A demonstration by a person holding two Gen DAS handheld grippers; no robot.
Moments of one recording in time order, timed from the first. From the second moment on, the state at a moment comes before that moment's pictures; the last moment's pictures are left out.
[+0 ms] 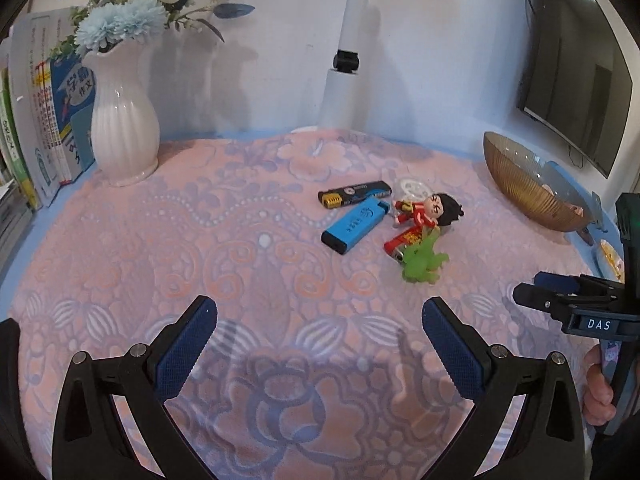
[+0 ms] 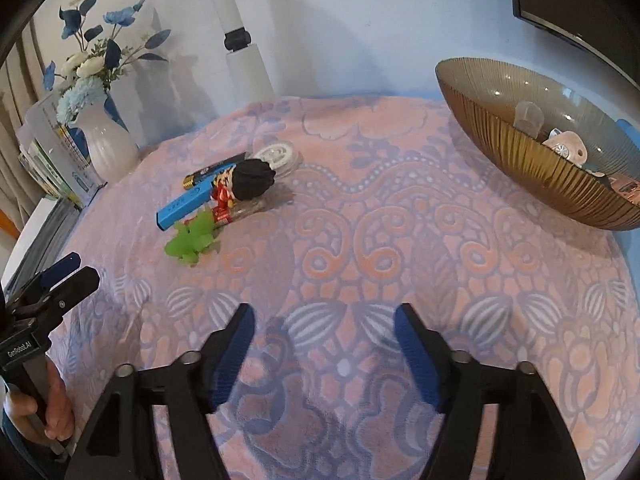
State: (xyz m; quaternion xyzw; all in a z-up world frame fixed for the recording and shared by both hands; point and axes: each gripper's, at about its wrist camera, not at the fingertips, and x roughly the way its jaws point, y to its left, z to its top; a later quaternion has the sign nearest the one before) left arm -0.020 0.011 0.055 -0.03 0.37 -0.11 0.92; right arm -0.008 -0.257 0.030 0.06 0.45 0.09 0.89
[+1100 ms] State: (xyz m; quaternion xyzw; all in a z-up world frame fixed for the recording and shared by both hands) left arm 0.048 -0.017 0.081 0.08 0.41 -0.21 0.88; right arm 0.059 -0.224 0.088 0.02 0.45 0.15 0.88
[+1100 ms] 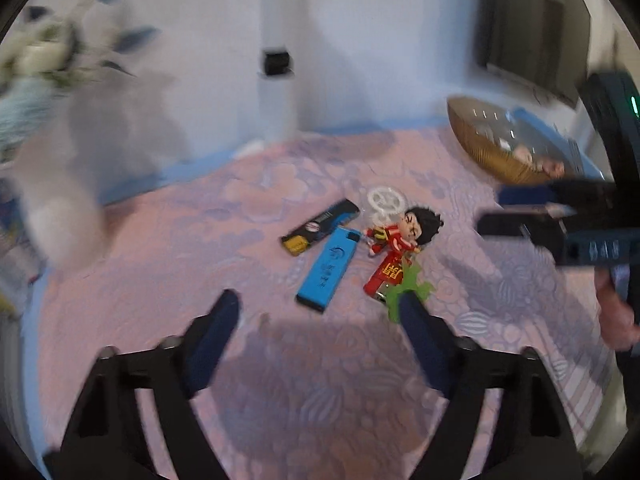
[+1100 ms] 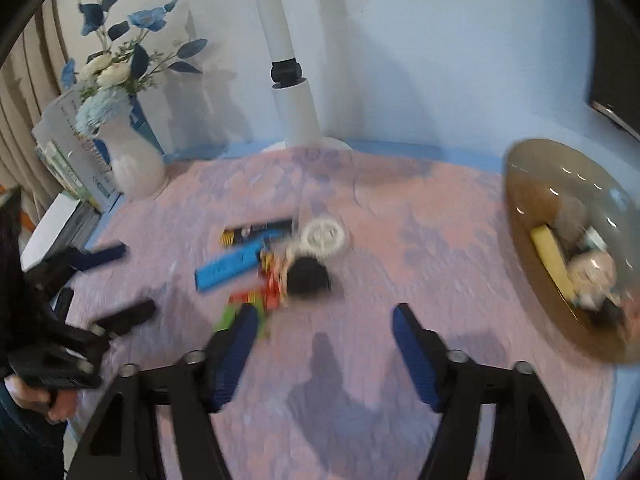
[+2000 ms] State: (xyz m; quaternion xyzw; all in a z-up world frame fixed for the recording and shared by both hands) left arm -0.003 -0.008 0.034 0.04 0.45 -0.20 0.87; right arm -0.027 -0.282 0.043 0.21 0.51 0.09 0.83
